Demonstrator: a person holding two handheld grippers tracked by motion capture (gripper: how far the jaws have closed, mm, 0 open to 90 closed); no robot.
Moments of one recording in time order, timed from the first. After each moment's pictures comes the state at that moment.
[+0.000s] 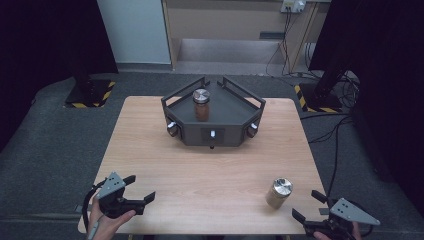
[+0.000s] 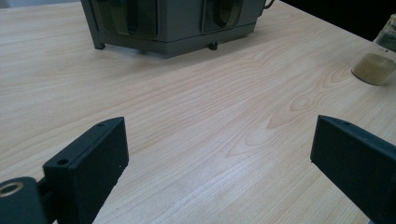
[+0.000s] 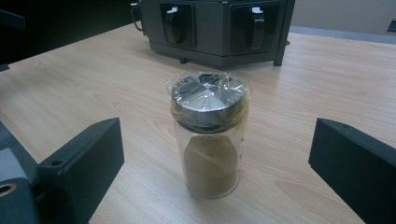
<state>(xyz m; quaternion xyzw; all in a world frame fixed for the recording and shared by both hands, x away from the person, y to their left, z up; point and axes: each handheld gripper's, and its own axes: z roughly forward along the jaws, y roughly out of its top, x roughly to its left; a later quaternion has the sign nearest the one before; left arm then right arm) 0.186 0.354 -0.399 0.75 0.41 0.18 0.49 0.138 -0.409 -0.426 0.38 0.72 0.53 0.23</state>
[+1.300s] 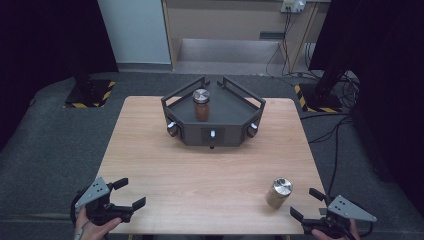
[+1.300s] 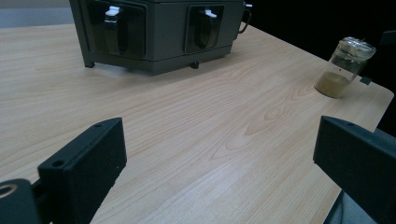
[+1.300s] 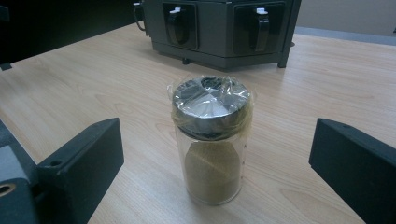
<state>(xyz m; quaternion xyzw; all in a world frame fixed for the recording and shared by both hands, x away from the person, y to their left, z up) 0.172 0.390 -0.405 0.73 0.38 0.16 0.54 0.146 -0.407 -0.426 0.37 0.73 0.53 0.22</state>
